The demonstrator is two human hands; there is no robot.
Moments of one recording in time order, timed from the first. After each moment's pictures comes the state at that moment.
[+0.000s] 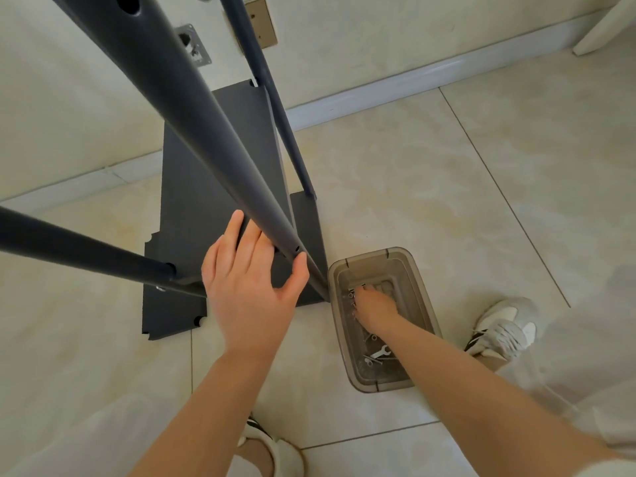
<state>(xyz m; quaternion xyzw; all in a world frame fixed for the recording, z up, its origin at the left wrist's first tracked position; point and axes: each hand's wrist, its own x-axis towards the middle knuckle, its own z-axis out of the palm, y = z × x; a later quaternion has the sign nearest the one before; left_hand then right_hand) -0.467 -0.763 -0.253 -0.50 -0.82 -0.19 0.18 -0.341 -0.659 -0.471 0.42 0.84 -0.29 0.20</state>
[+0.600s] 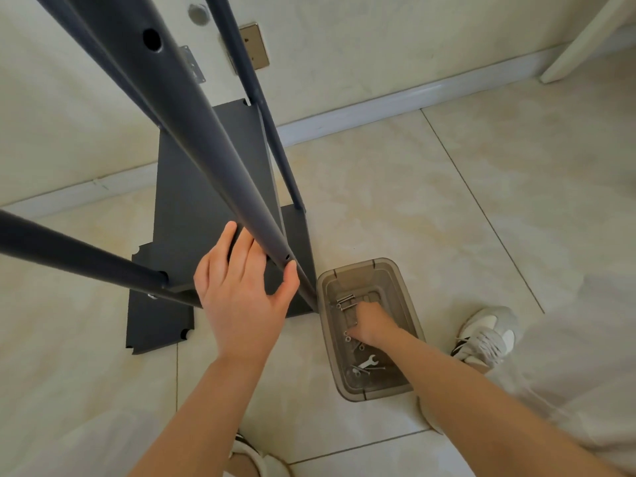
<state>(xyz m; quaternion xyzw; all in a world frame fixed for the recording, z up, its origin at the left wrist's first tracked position) -0.467 -0.762 -0.259 -0.49 -0.82 -0.19 0.20 -0.320 -0.655 -0.450 0.46 0.77 -0.39 0.20</state>
